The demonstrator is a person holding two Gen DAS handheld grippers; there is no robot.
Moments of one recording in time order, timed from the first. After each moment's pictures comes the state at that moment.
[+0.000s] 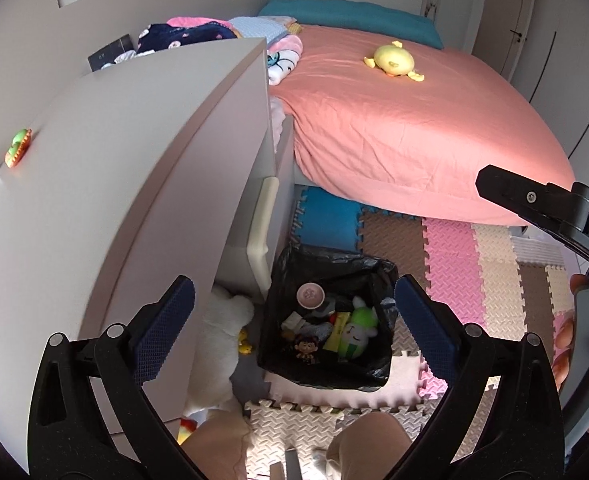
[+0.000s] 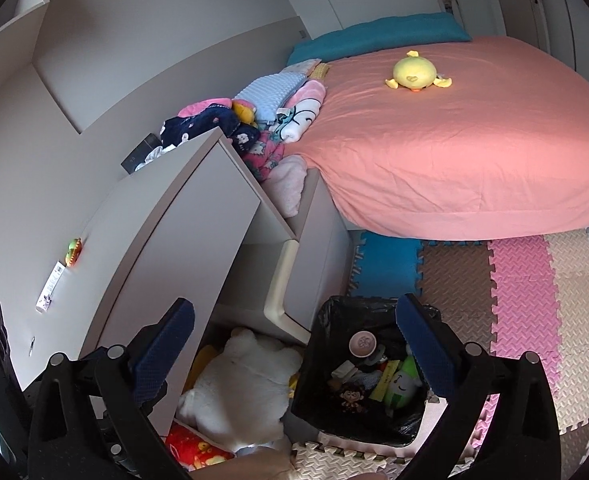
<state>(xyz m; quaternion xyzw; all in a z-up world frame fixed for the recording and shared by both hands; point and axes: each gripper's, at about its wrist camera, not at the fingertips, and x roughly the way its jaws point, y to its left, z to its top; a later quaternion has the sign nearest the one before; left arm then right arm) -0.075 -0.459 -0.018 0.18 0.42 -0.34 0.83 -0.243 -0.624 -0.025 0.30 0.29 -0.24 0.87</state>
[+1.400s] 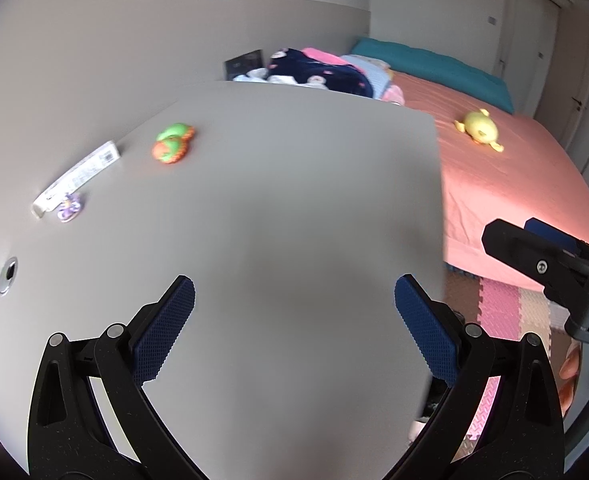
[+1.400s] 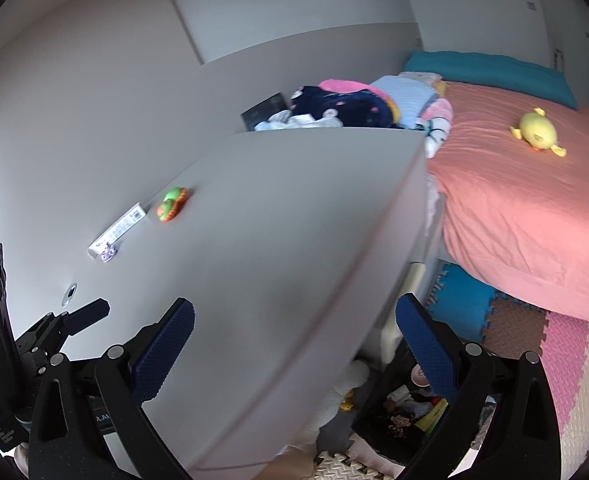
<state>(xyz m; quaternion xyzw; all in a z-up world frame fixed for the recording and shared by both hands) 0.042 -0.294 0.047 0.11 0.39 -0.23 0.89 -0.080 -0.479 0.039 0.19 0.33 -0.11 0.92</state>
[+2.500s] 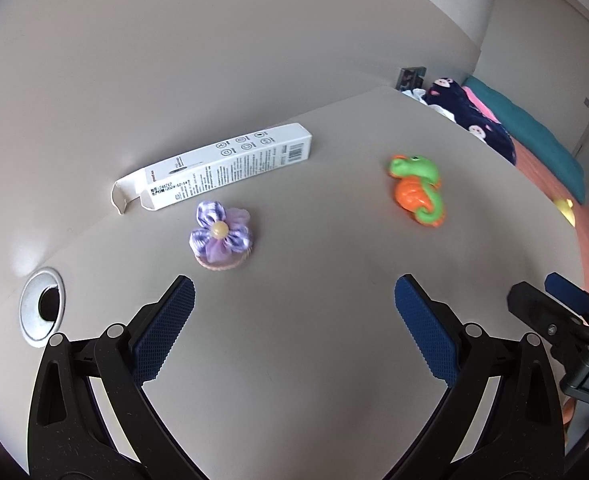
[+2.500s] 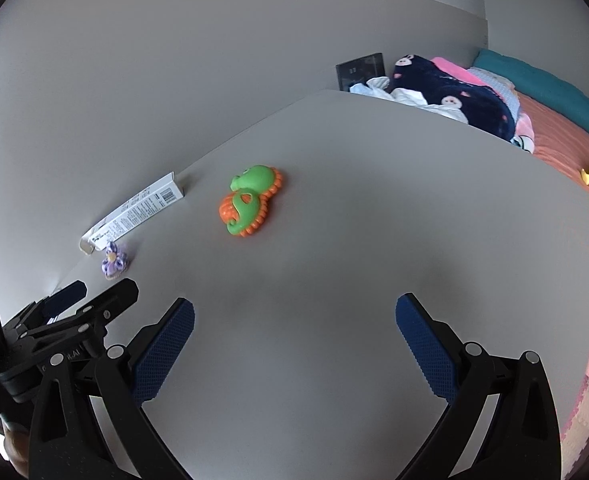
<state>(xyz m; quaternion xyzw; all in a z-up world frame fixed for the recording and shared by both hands) 0.225 -0.140 0.026 0.00 0.43 -0.11 0.90 0.140 -0.364 0.016 0.12 0.41 -0.05 0.90</state>
